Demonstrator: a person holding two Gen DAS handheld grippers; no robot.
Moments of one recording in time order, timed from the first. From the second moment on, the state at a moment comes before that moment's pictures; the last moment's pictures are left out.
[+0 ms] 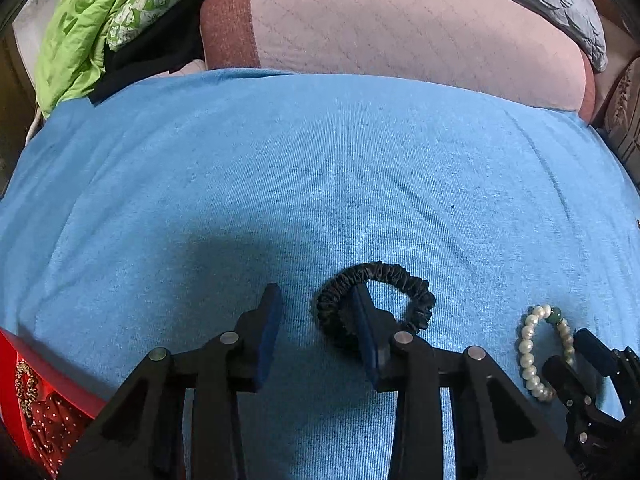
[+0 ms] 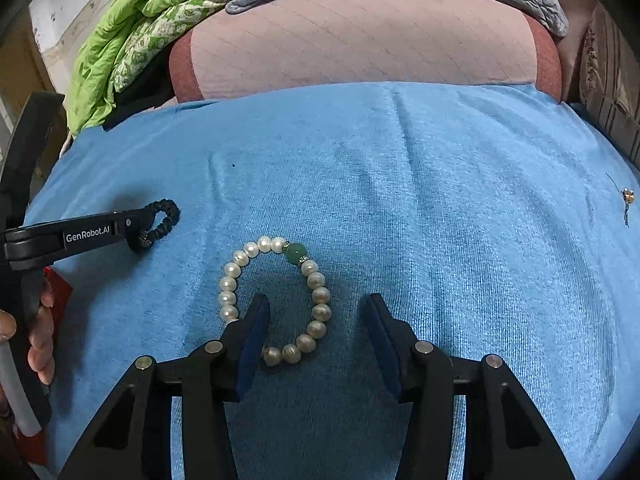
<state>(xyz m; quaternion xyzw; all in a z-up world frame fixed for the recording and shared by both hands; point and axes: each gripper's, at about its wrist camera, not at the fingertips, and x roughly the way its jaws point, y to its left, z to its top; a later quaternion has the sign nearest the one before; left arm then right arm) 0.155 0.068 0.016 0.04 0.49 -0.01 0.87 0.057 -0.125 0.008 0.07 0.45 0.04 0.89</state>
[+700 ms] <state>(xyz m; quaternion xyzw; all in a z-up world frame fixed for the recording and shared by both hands) 0.117 0.047 0.041 0.04 0.50 -0.02 0.86 0.036 -0.137 0.021 0.11 0.44 0.04 0.89</state>
